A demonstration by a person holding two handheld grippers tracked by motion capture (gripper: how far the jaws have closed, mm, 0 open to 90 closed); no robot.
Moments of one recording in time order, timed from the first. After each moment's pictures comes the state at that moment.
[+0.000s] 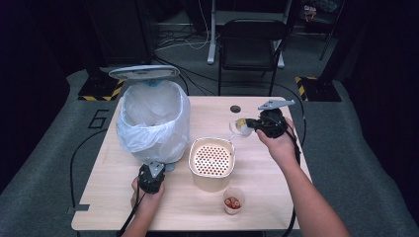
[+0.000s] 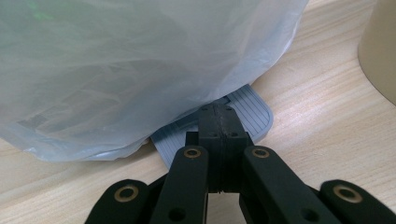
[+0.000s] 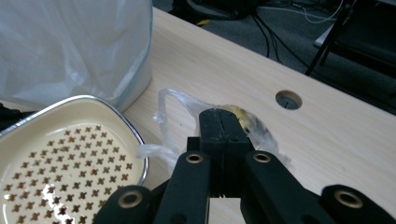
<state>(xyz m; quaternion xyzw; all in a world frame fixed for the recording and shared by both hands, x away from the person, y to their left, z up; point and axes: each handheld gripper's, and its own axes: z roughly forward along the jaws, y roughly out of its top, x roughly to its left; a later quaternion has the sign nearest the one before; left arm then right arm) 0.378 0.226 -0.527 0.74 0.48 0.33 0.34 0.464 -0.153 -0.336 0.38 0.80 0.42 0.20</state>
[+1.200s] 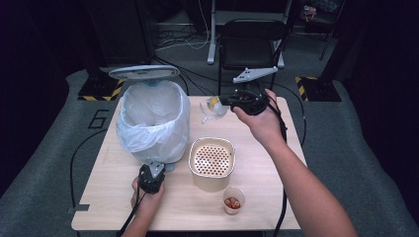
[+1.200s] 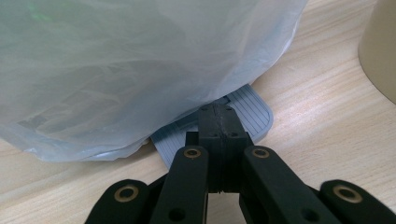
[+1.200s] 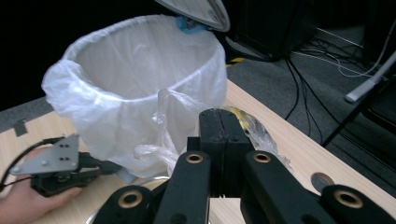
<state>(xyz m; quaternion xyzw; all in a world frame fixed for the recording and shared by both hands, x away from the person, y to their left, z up) 0.379 0.226 -0.527 0.74 0.47 0.34 0.34 0.450 -0.079 -0.234 0.29 0.82 0.46 0.19</state>
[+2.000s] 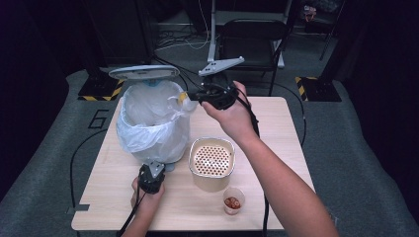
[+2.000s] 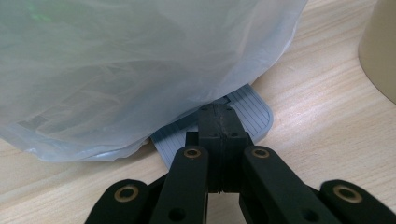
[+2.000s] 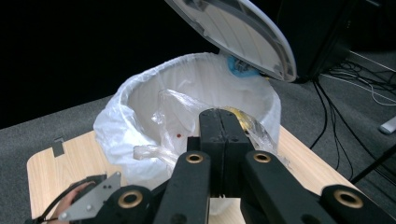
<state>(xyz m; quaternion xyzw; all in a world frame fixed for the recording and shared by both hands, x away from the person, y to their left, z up) 0.379 0.225 -0.528 0.73 0.47 0.35 0.34 0.445 -0.008 -0.212 0.24 0.82 0.49 0.16</state>
